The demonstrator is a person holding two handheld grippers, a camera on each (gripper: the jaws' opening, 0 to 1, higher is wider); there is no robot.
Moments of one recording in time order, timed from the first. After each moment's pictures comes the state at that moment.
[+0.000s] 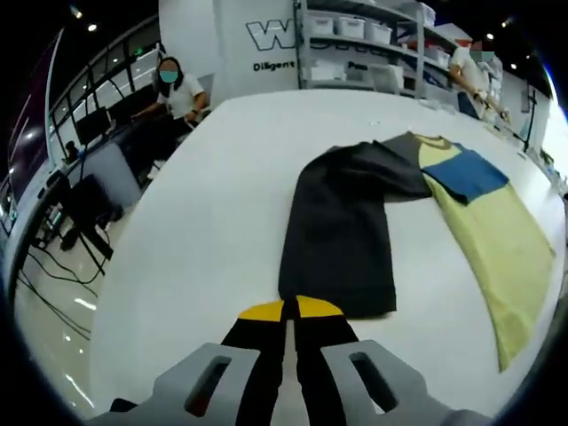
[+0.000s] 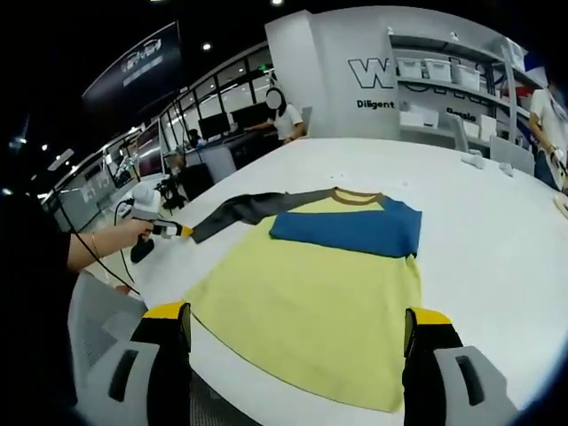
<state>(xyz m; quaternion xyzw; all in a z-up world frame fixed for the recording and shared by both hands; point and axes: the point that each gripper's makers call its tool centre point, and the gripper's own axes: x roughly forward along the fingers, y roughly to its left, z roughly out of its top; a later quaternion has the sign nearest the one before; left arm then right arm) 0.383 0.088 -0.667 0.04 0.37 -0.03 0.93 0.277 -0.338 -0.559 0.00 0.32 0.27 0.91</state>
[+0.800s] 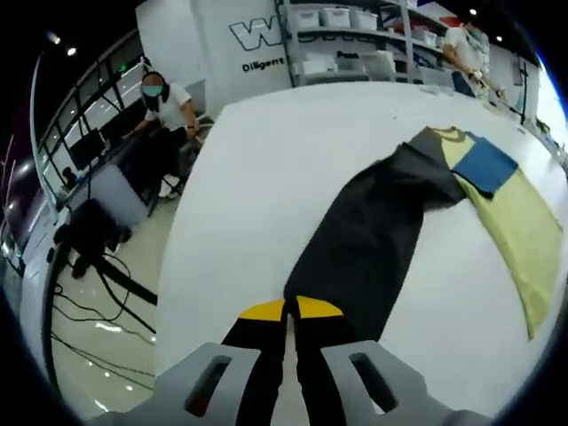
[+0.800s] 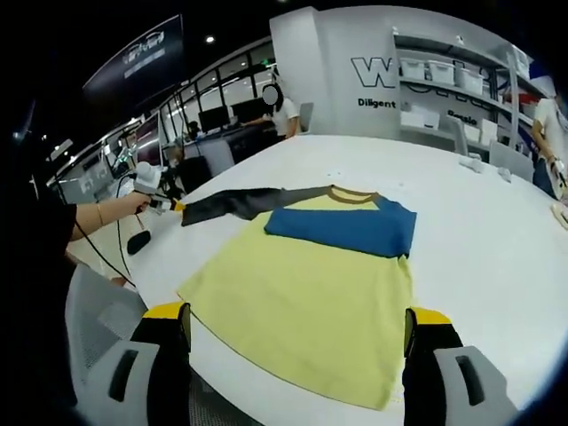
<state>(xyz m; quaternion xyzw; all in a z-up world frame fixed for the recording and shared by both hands) 0.424 0.155 -0.647 0.12 0.39 -0.04 0.91 0.278 -0.347 -0.557 -0.02 0.33 0.27 0.91</state>
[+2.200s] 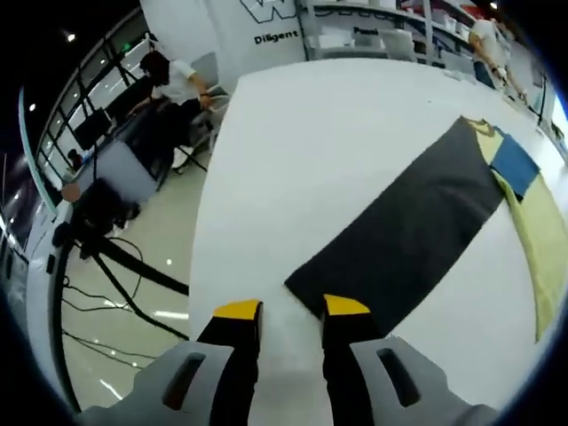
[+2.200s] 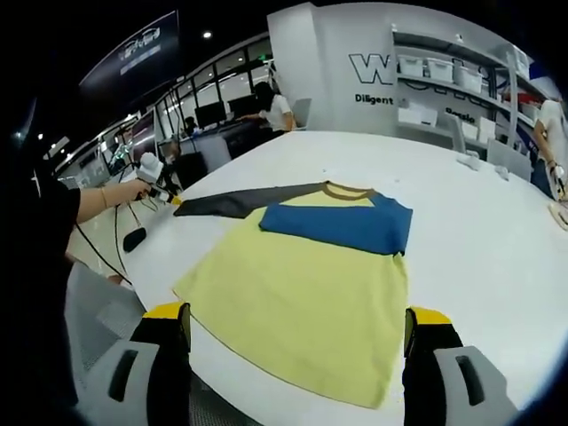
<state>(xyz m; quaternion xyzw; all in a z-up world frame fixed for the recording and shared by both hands) 0.429 0.197 -0.652 0.09 0.44 -0.01 0.89 0.280 -0.349 -0.559 -0.02 0.33 0.26 0.91</state>
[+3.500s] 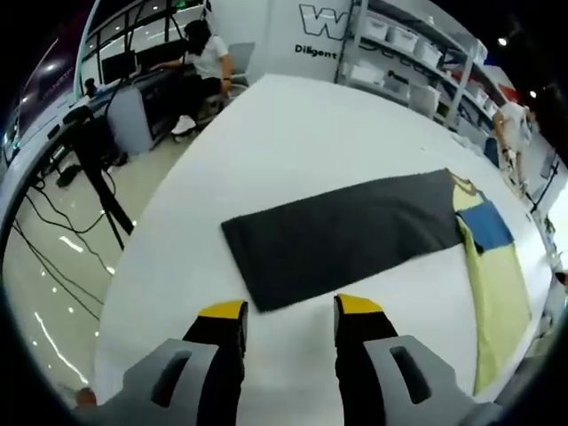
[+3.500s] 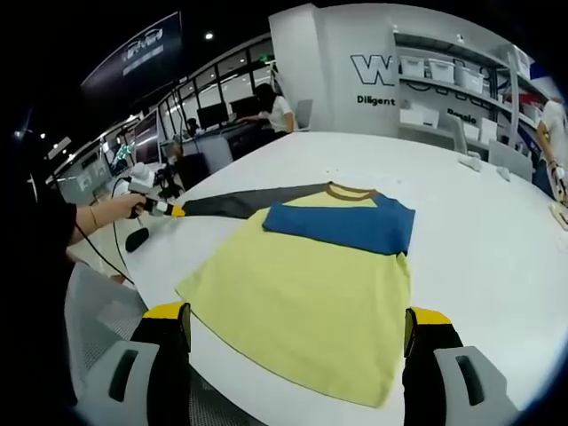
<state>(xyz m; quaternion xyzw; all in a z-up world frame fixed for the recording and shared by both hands) 0.390 0.145 -0.663 -0.08 0.41 0.02 0.91 0.276 -0.347 -0.558 -0.02 0.33 0.26 0.91</state>
